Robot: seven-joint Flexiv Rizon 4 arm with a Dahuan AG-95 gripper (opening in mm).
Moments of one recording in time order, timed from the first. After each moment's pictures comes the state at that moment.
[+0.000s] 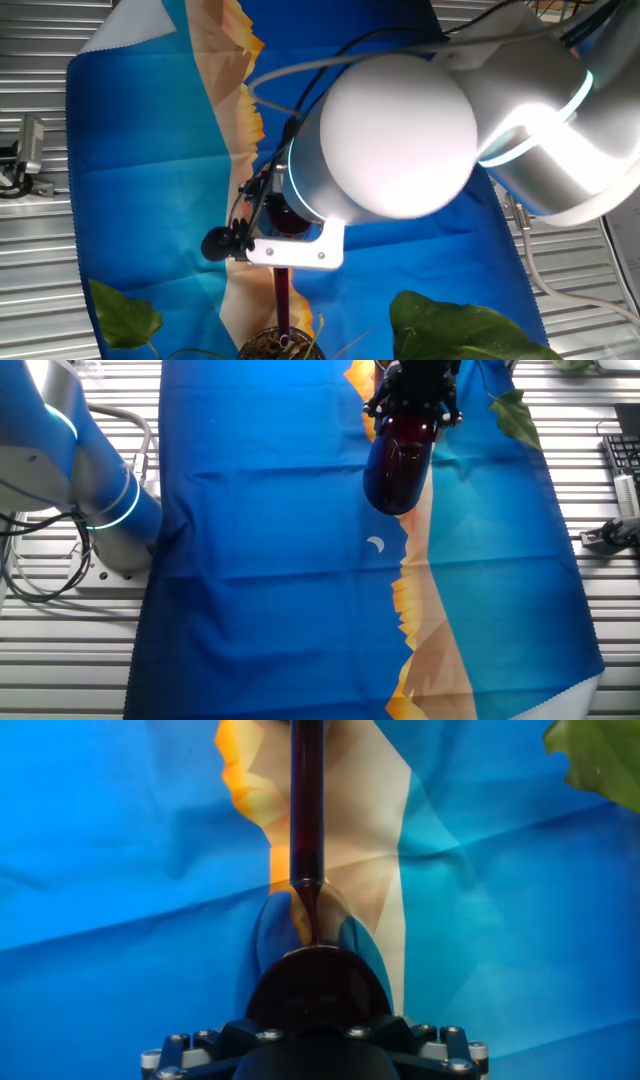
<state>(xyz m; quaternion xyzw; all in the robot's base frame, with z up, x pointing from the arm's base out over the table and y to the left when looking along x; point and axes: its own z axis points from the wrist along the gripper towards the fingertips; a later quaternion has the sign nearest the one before) 0.500 0.100 0.182 0.64 -0.76 0.09 0.09</state>
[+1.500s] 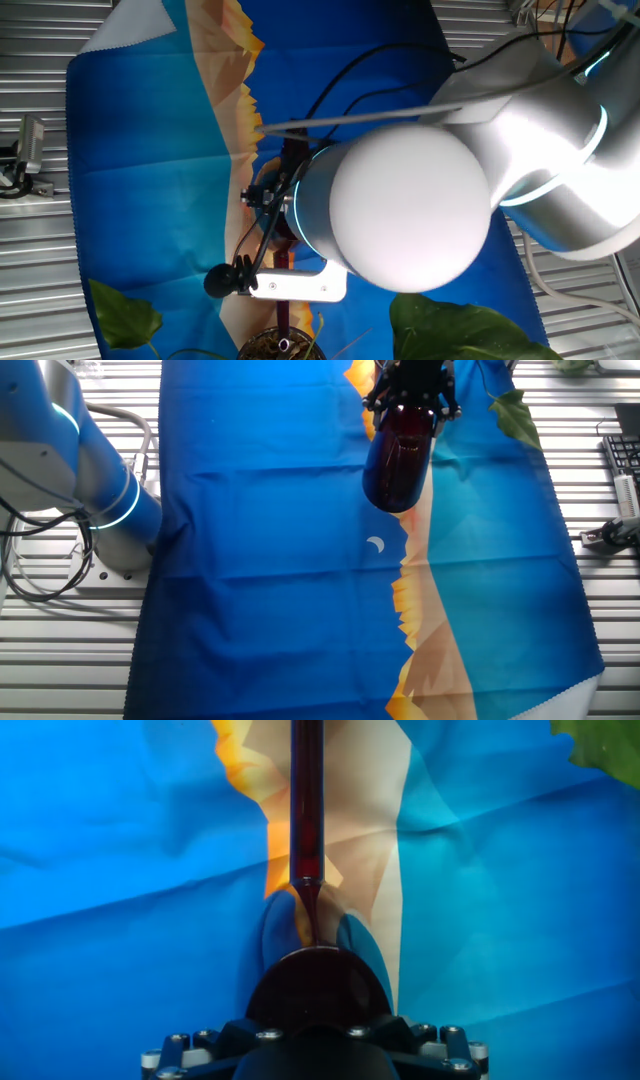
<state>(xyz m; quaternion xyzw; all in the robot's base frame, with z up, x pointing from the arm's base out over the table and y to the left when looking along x) 0.498 0.104 0.186 0.63 -0.75 0.12 0.13</state>
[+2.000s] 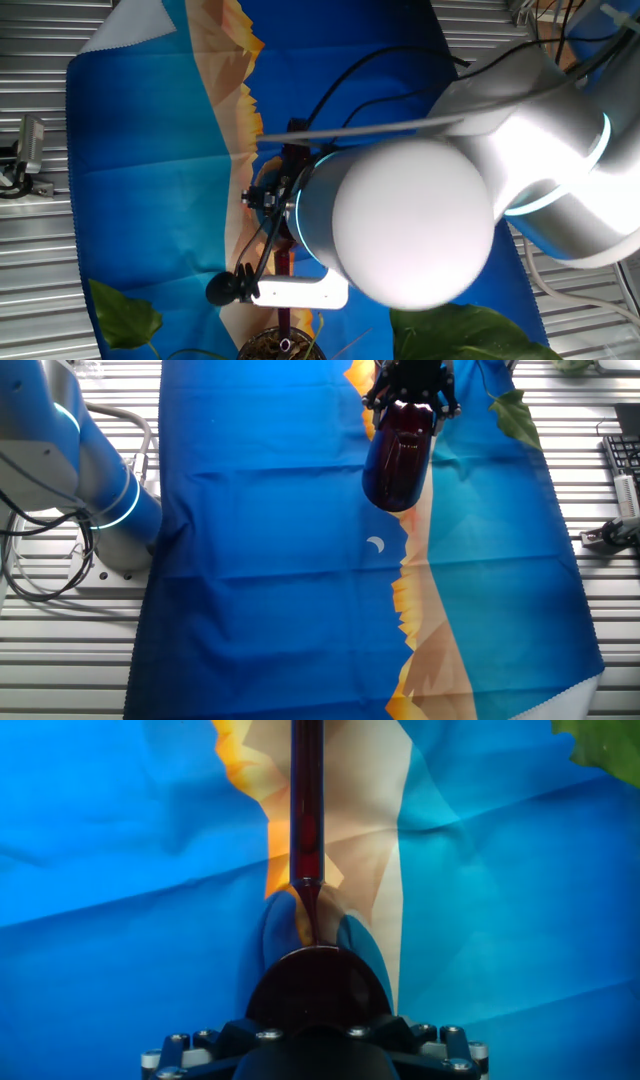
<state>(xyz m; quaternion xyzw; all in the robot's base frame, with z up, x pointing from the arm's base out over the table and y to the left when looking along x) 0.497 0.107 0.188 0.63 -0.75 0.13 0.14</state>
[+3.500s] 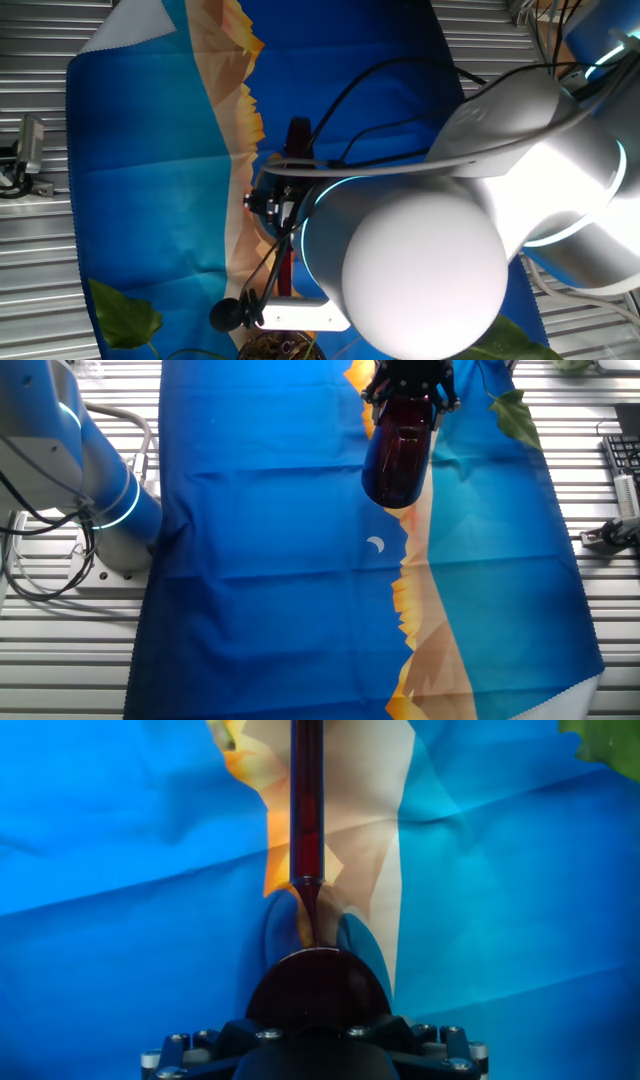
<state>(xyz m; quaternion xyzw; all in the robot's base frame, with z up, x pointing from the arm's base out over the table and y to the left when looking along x) 0.496 0.109 0.195 0.63 -0.75 0.15 0.15</state>
